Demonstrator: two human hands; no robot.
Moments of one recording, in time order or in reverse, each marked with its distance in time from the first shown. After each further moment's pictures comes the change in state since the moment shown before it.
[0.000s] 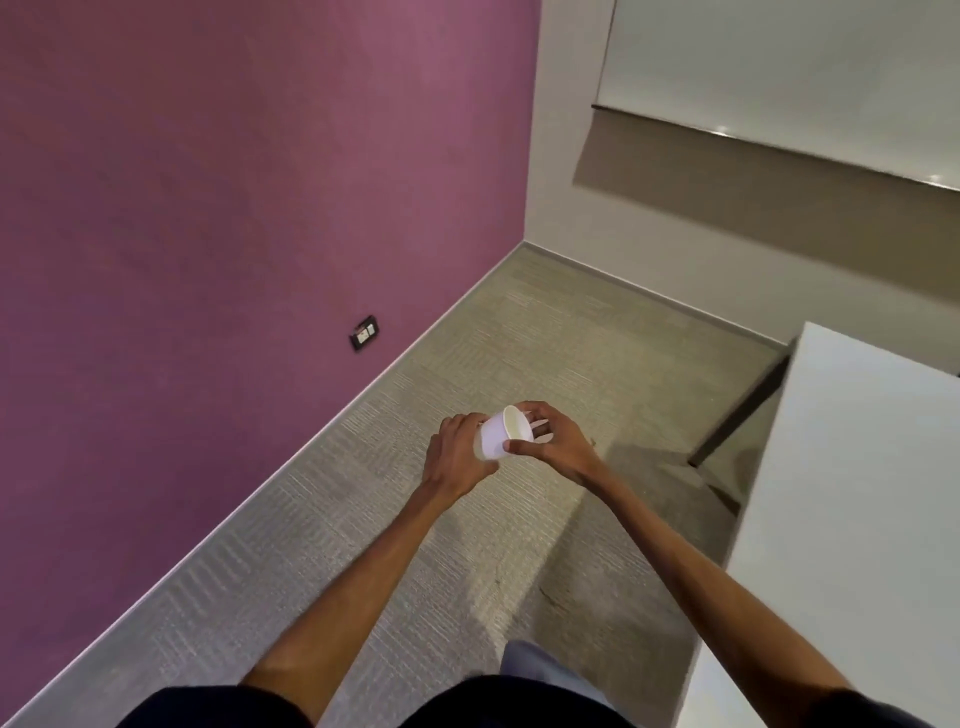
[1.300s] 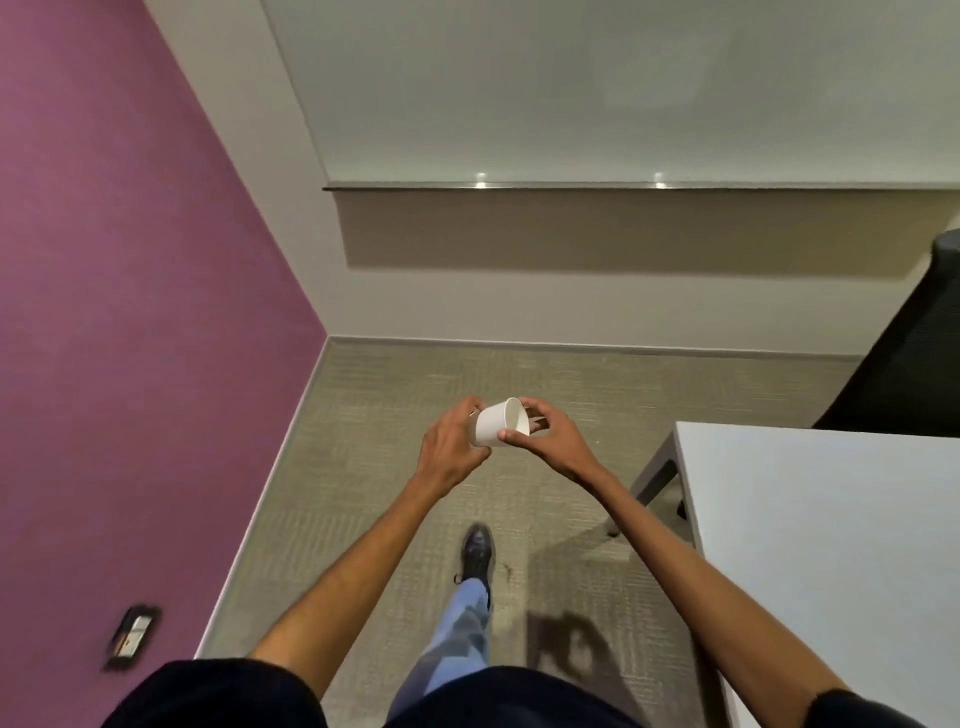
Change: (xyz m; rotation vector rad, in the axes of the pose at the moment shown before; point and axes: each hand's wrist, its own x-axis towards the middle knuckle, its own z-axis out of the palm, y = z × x) left_hand 0.570 0.245 0.171 0.025 -0.283 0.470; right_hand 0.346 0.117 -0.406 0.148 0.534 0.197
